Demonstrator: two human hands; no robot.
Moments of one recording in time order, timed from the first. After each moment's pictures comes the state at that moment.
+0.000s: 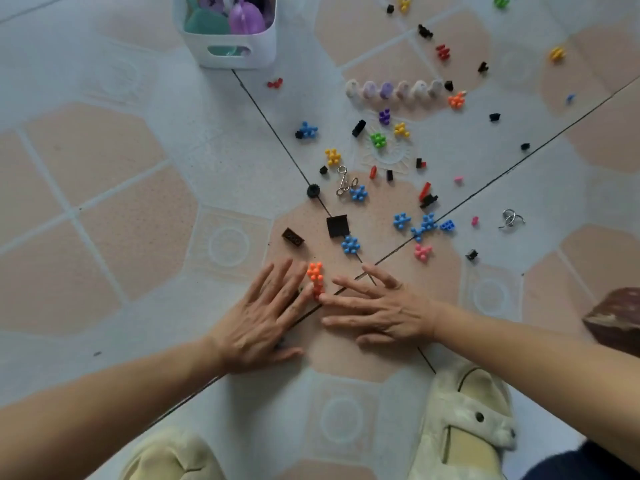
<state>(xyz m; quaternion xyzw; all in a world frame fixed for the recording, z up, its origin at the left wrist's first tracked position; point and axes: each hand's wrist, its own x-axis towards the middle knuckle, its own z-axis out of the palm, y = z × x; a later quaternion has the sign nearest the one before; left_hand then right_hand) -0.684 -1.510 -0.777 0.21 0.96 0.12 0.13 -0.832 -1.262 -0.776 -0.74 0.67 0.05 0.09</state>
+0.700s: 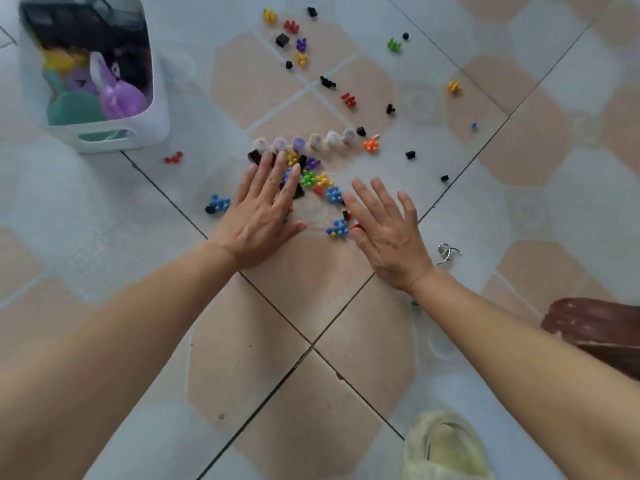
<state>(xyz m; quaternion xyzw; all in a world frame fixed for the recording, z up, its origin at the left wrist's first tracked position) -0.954 -1.501 -0.771 0.13 0.98 0.13 0.03 -0.979 -1.254 -0.759 -0.31 0.95 0.00 0.00</state>
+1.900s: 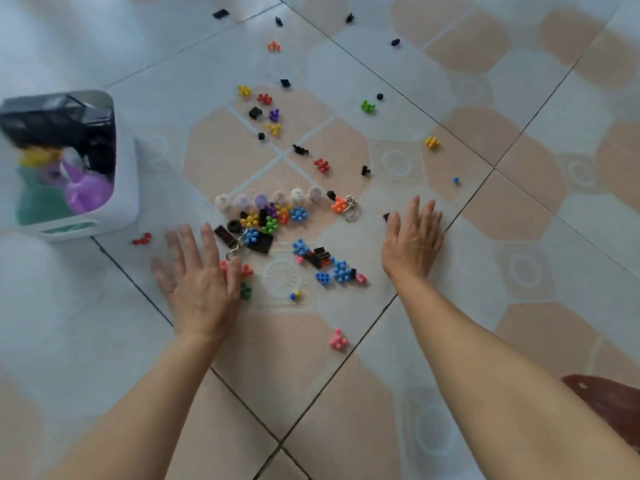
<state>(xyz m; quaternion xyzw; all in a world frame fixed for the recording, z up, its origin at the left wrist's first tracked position) -0.967 -1.485 -0.777 -0.24 0.96 0.15 0.01 -1.095 -1.225 -0.784 0.13 0.98 -0.15 0.00</state>
